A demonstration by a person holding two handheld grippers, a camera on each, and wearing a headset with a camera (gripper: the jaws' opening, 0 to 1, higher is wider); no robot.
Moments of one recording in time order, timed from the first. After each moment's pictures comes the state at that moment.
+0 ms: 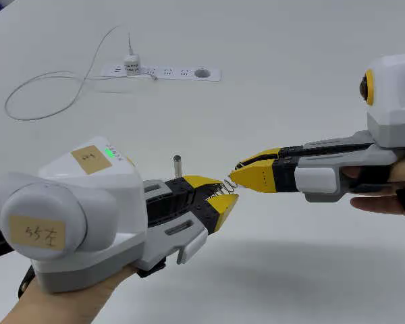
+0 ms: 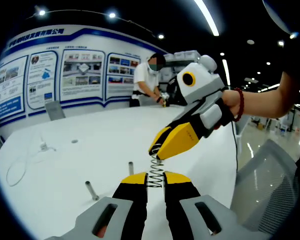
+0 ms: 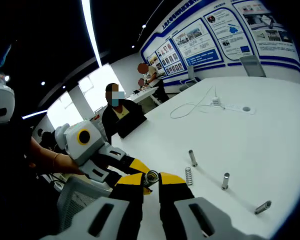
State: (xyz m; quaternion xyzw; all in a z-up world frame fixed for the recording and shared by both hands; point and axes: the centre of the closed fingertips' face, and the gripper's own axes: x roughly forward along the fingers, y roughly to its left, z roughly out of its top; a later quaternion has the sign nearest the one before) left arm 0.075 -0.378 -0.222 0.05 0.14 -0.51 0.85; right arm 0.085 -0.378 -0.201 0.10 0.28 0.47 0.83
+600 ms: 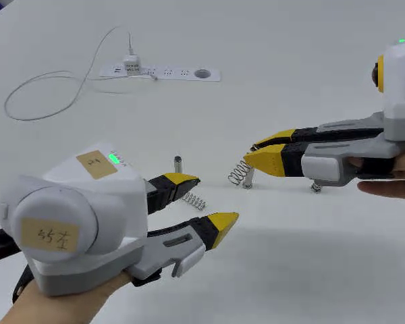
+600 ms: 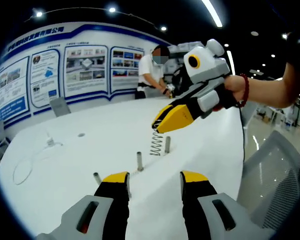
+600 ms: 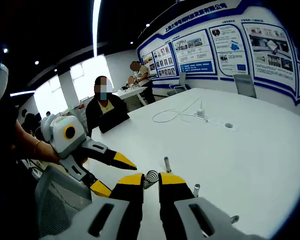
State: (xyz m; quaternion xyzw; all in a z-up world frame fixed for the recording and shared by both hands) left arm 0.081 -0.362 -0.237 0.08 0.17 -0.48 0.86; right arm 0.111 -0.404 -0.199 0.00 0.25 0.41 0.88
